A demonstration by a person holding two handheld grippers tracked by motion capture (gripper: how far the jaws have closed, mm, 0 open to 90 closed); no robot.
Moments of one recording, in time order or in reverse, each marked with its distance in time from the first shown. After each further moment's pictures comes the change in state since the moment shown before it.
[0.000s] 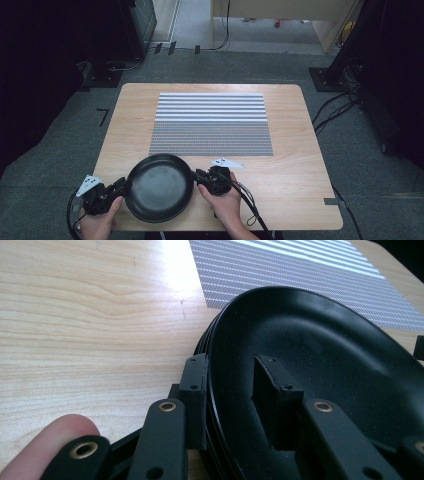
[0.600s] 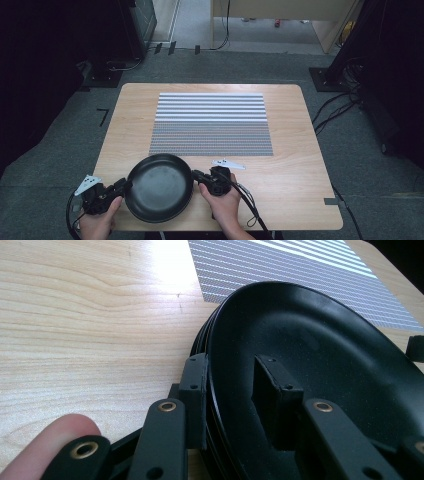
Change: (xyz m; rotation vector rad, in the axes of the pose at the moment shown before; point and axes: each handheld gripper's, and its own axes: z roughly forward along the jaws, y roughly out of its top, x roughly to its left) left arm 0.005 0.000 0.000 0.016 -0.032 -0.027; right arm -0.002 -0.003 0.001 -0.014 0.015 0.087
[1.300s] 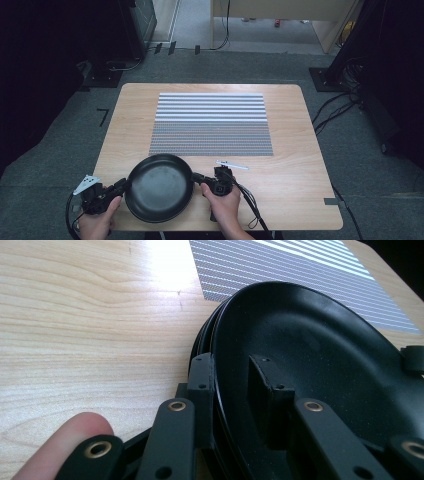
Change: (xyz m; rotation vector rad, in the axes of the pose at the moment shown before) left arm 0.003 0.000 0.000 0.008 -0.015 -0.020; right arm -0.010 -0.004 0.002 0.045 0.069 0.177
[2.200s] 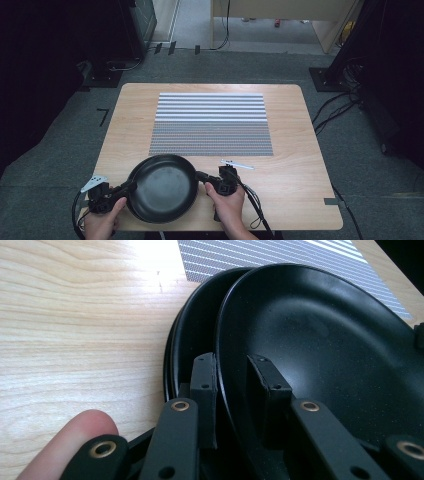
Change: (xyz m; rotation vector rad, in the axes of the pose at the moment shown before) left arm -0.007 -0.004 0.012 0.061 -0.032 0.001; right arm 0.002 0.005 -0.015 -0.024 -0.019 -0.001
